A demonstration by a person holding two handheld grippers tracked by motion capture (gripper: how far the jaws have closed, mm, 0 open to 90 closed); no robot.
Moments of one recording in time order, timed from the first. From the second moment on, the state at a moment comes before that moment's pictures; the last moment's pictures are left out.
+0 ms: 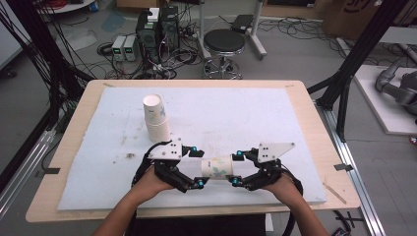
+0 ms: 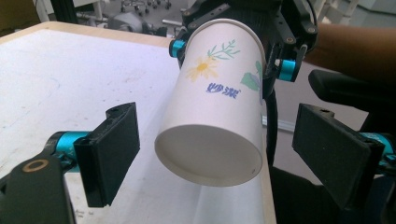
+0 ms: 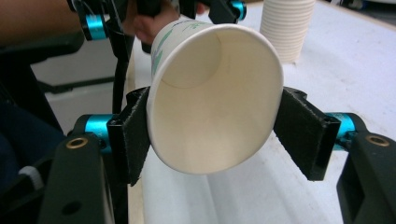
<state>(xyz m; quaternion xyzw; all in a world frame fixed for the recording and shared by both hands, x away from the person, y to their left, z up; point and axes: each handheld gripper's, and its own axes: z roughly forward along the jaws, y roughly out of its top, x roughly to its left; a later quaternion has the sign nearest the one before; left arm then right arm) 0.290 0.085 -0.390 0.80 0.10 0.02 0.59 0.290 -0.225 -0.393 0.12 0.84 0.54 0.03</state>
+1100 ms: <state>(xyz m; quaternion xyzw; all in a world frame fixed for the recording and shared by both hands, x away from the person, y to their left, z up) 0.297 0.058 -0.379 0.88 0.08 0.04 0.46 0.299 -0.182 -0.345 0.04 0.94 0.34 0.08</state>
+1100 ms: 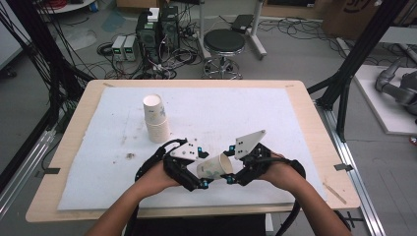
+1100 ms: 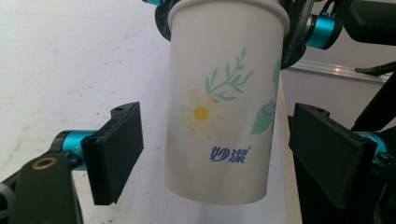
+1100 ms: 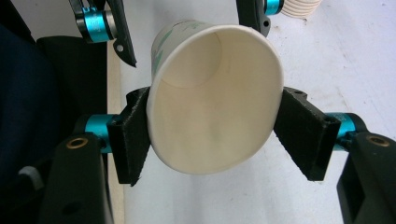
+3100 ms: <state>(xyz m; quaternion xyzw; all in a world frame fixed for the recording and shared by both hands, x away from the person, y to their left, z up) 0.301 0.076 -0.402 0.86 0.13 0.03 0.50 0.299 -0.212 -0.365 0.10 0.88 0.46 0.07</state>
